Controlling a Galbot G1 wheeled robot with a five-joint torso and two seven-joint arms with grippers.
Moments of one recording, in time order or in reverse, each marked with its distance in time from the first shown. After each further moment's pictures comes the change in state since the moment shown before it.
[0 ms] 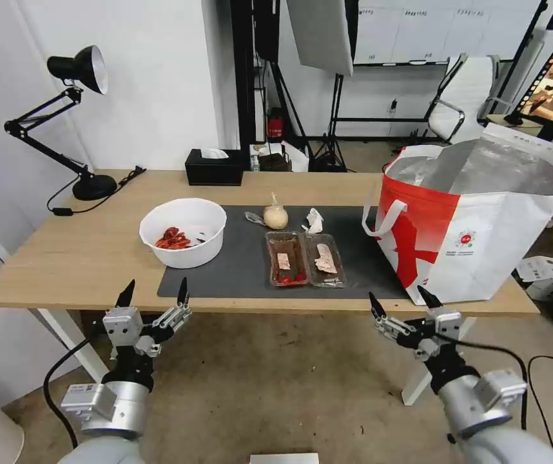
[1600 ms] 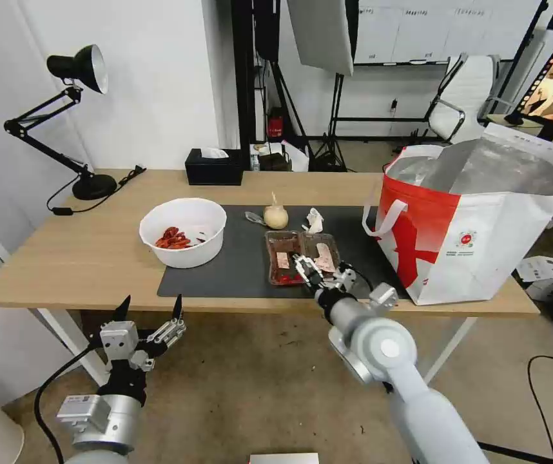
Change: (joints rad) left arm 0.059 0.016 -0.058 0.017 0.001 0.004 -0.004; right arm 0.645 0.214 -0.500 -0.388 1.032 0.056 0.735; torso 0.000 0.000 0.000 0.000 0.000
